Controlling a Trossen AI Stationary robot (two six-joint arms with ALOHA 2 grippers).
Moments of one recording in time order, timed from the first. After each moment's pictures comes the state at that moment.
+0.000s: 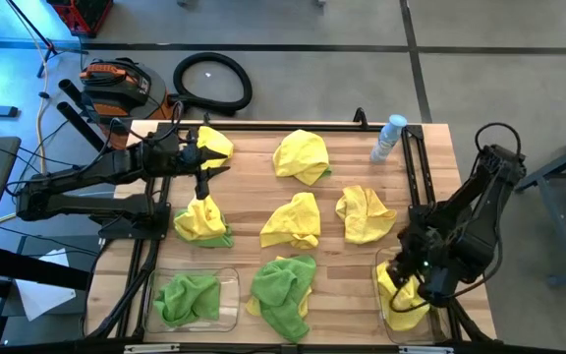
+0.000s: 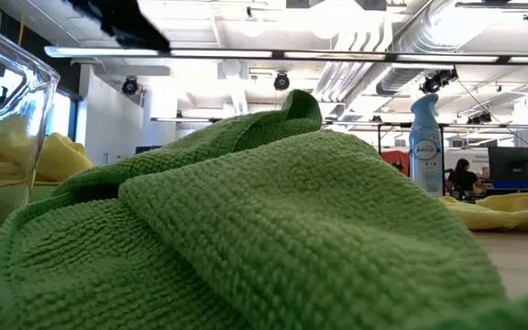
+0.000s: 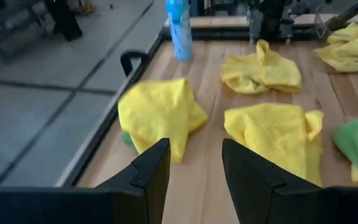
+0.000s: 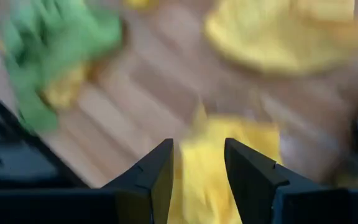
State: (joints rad) left arm 0.27 0.78 0.81 -0.45 -0.07 0.17; right arm 0.97 1.29 1.22 -1.36 0.43 1.93
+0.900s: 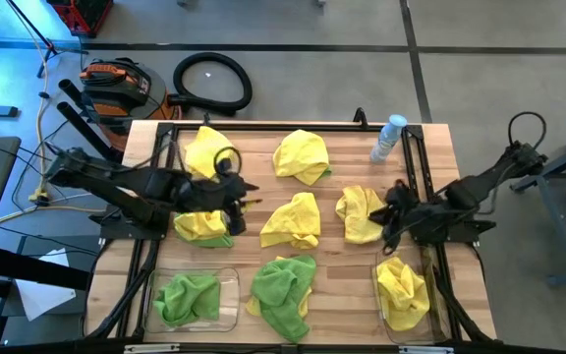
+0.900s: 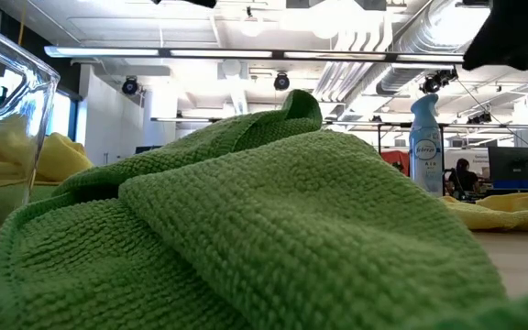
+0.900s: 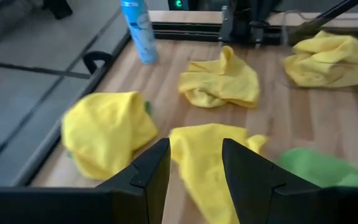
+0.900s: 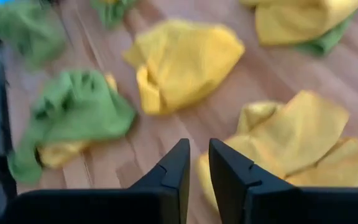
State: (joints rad) left arm -0.25 1.26 1.20 -0.57 -0.53 -0.20; right arm 0.53 0.78 0.77 -0.86 0.52 0.96
